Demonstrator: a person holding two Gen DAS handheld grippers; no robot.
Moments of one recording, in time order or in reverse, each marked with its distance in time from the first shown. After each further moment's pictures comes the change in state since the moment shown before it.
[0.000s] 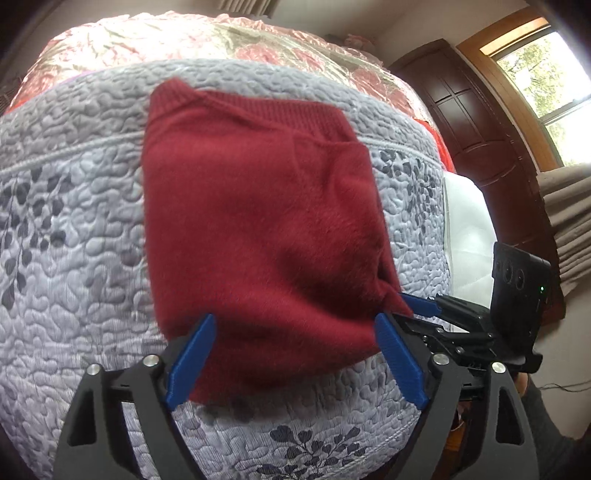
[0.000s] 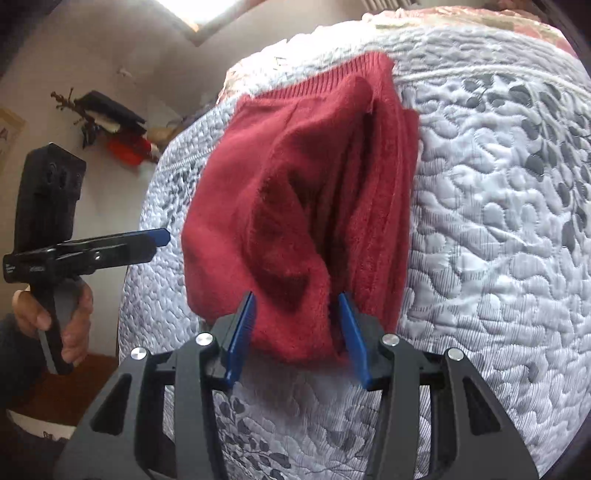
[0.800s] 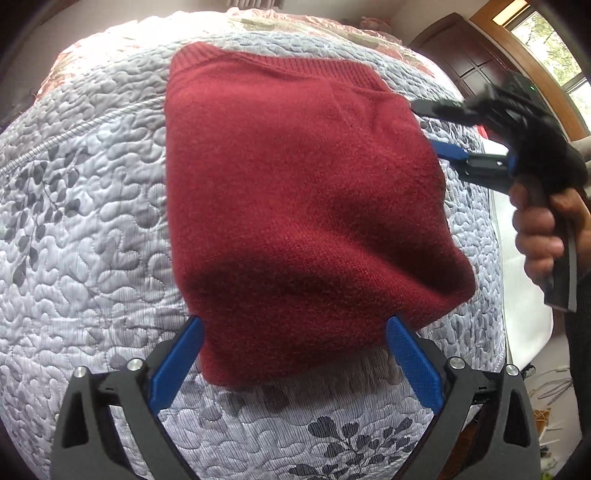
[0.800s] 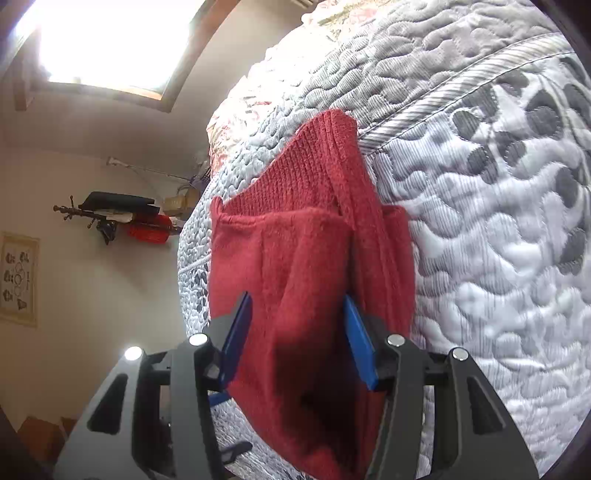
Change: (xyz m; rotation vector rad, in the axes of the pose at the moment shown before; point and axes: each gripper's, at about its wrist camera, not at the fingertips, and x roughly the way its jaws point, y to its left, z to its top) left arm 0.043 -0.009 -0.034 0.060 0.020 0.166; right arm 0.009 -0.063 0.111 0.373 -0.080 0.220
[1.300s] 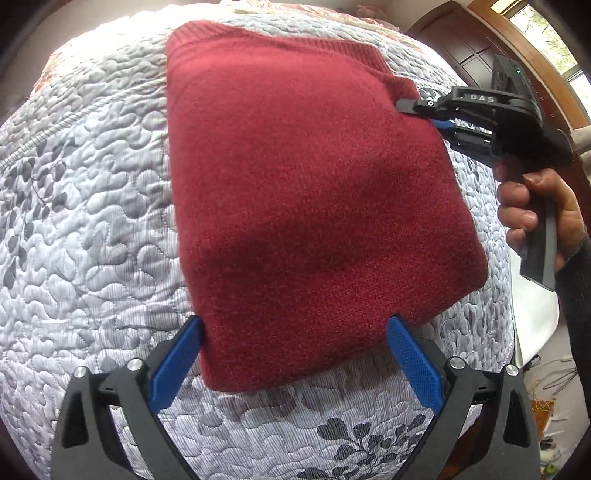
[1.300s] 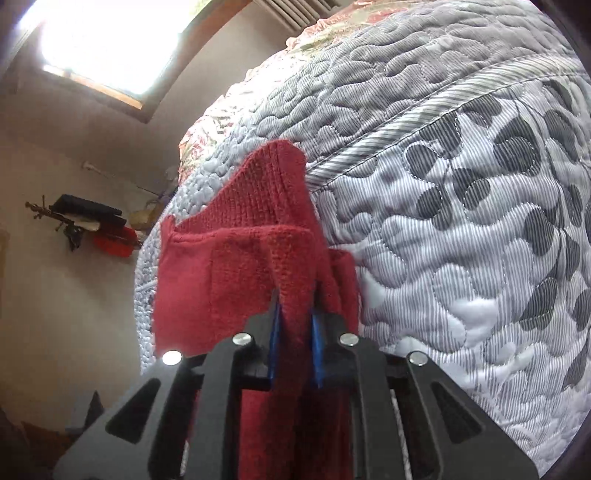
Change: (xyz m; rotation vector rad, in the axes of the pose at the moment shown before) left arm 0.026 -0.006 -0.003 0.020 0.035 0.007; right arm 0.004 -0.022 0.005 -0.055 -0.124 -0.119
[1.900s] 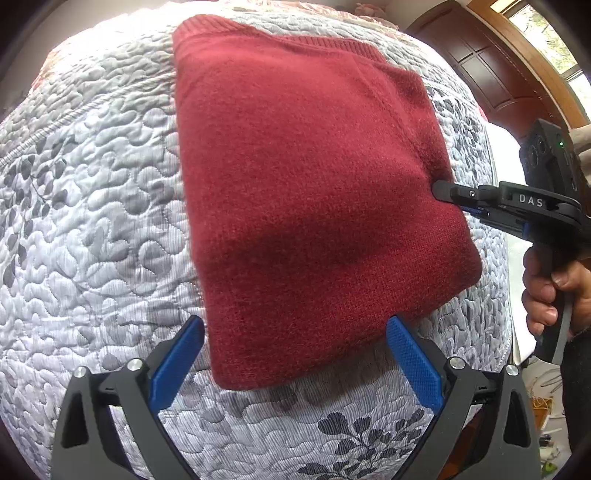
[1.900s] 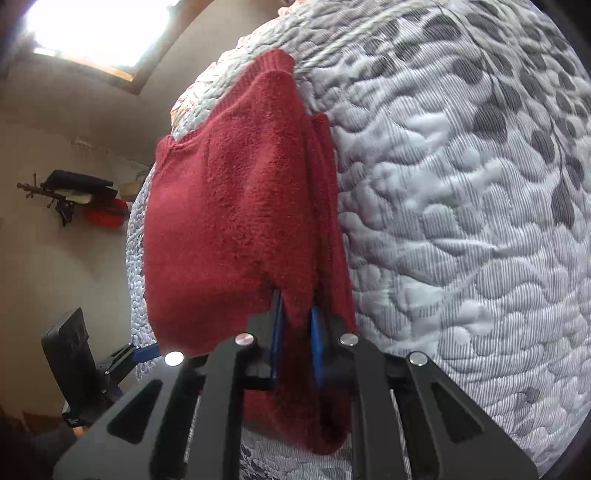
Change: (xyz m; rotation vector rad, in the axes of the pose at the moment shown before) left arm -0.006 0.008 -0.002 0.004 0.013 -0.011; right arm -0.014 -0.009 -0.083 0.011 0.128 -0.059
